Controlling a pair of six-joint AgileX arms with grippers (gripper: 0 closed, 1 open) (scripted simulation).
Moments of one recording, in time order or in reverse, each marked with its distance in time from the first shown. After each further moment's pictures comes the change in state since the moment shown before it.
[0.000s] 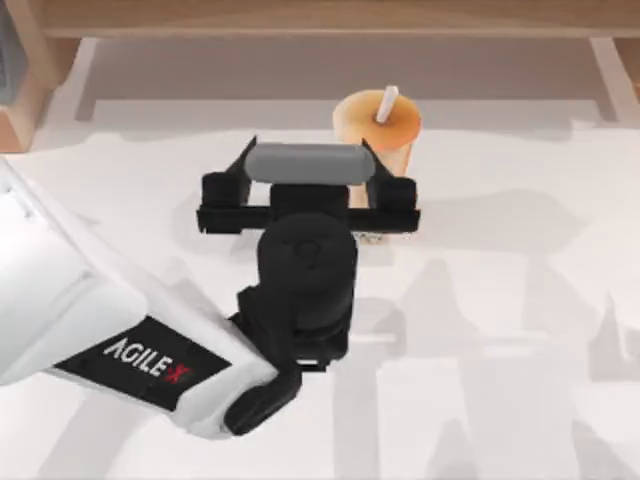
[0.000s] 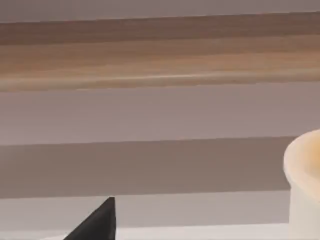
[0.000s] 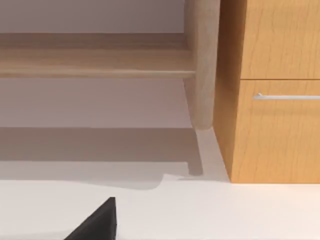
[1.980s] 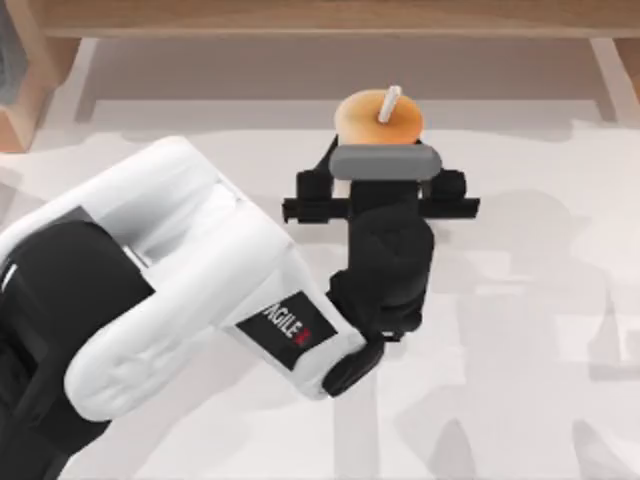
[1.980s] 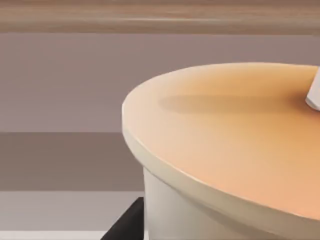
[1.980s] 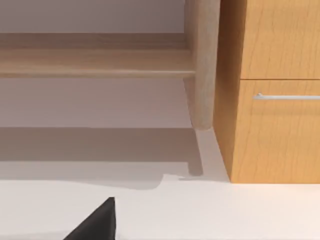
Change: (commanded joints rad) left arm 0.009 0.403 0.374 0.071 0.017 -0.011; right arm 0.000 0.000 0.000 0.000 0.000 0.000
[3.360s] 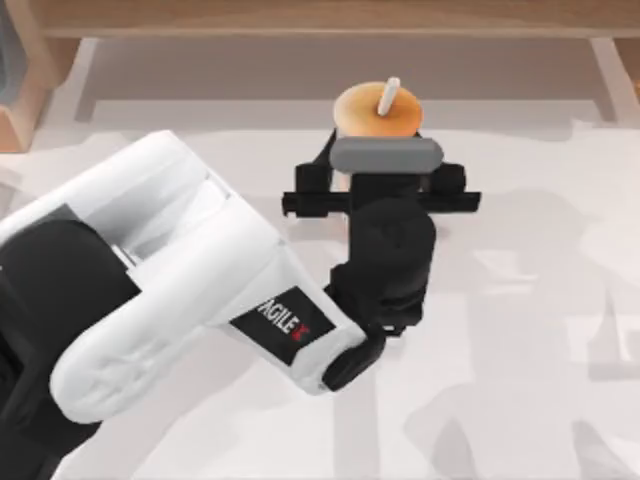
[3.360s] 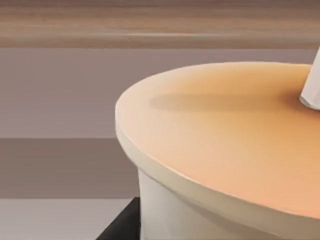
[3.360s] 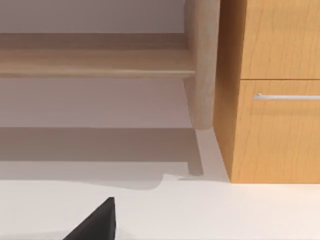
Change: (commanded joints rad) left arm -0.003 -0.033 -0.004 -0.028 -0.001 0.002; right arm 0.000 0.000 0.000 0.000 0.000 0.000
